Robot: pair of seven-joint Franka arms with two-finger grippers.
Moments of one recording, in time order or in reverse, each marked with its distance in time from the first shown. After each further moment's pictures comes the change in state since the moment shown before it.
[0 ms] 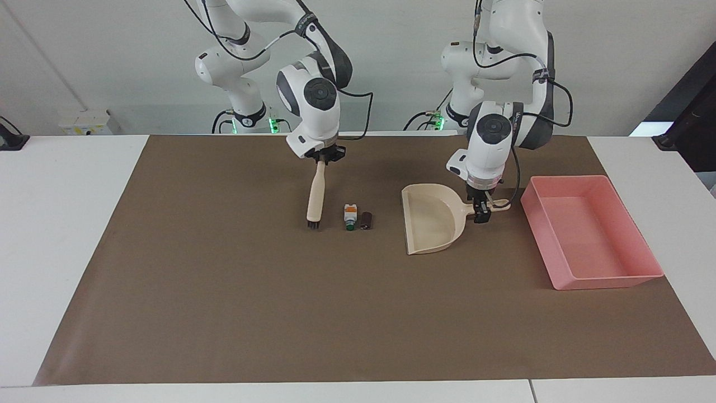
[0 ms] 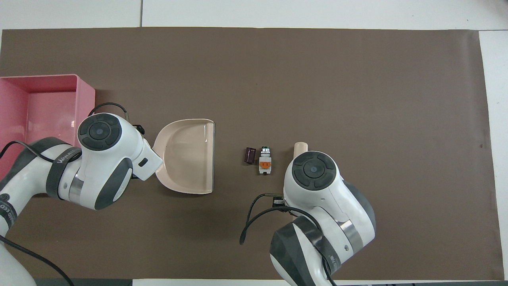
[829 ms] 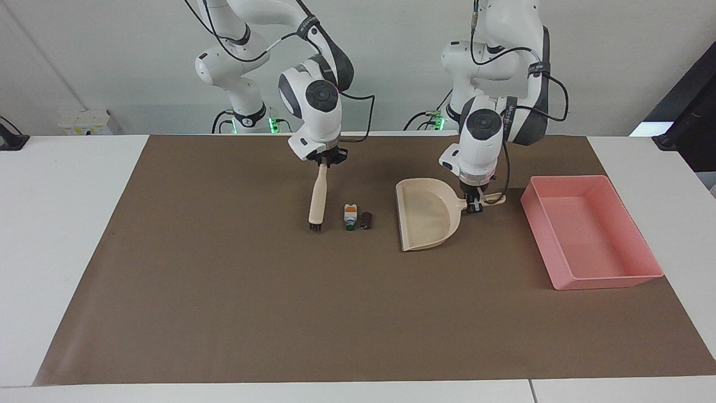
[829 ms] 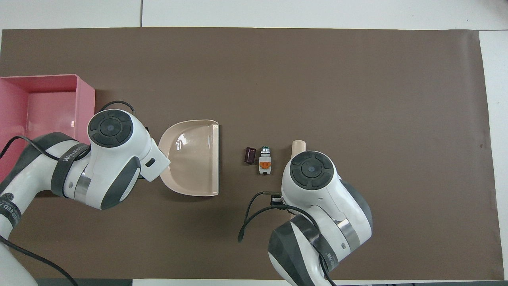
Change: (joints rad) left arm -0.069 -0.004 0.000 0.063 0.004 -0.108 -0.015; right arm 0.000 0.008 -0.004 0.001 0.000 0.023 0.000
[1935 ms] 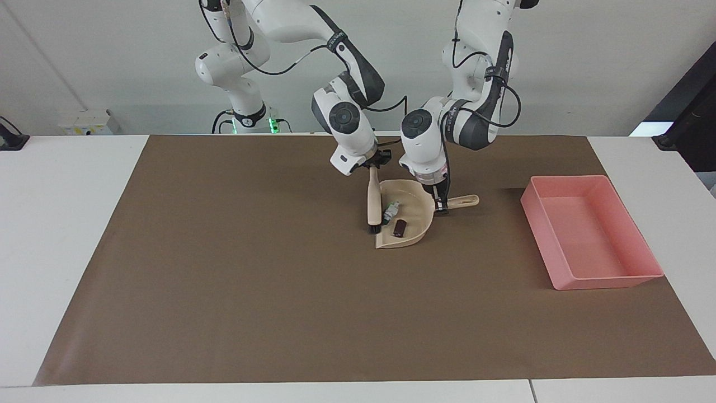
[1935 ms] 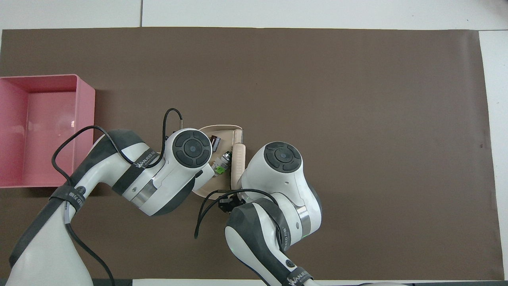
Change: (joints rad) left arm -0.182 0.094 0.000 0.061 0.189 -0.043 -0.201; right arm 0.013 0.209 0.090 0.165 0.495 0.153 -0.297
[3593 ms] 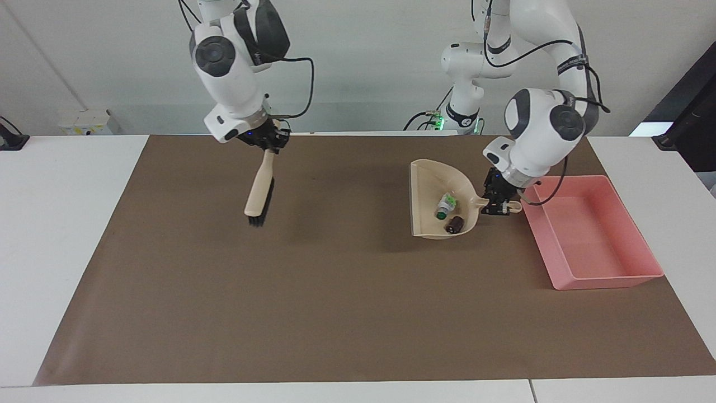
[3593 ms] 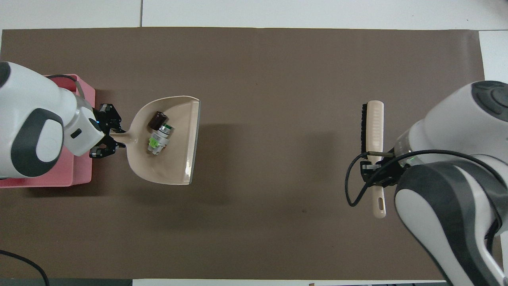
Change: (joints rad) left arm 0.445 -0.072 0.016 0.165 -0.531 -0.140 0.721; right arm -0.529 -0.354 -0.021 0.017 -0.529 -0.494 -0.113
